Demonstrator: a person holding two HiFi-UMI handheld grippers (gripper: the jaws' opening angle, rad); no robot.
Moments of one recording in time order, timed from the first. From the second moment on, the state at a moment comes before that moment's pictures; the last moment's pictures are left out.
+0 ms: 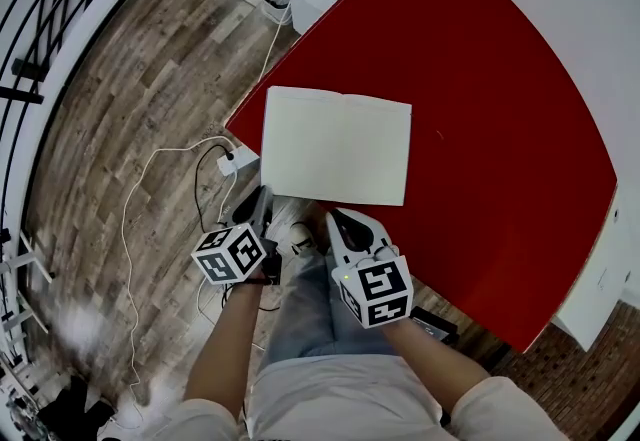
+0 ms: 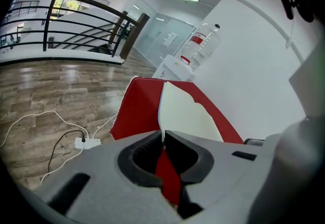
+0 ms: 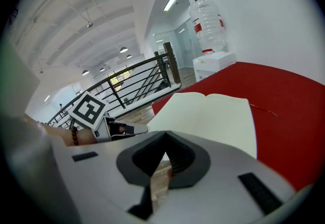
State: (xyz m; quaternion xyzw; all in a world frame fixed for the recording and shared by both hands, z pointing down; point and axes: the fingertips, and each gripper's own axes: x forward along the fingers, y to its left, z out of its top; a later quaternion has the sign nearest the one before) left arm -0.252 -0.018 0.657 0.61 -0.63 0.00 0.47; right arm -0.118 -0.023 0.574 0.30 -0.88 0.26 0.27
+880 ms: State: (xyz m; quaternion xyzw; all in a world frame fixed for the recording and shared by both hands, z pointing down) left arm -0.185 -0.033 0.538 0.72 -0.59 0.12 0.34; right arm -0.079 -0.044 0.544 0.35 -0.87 0.26 0.23
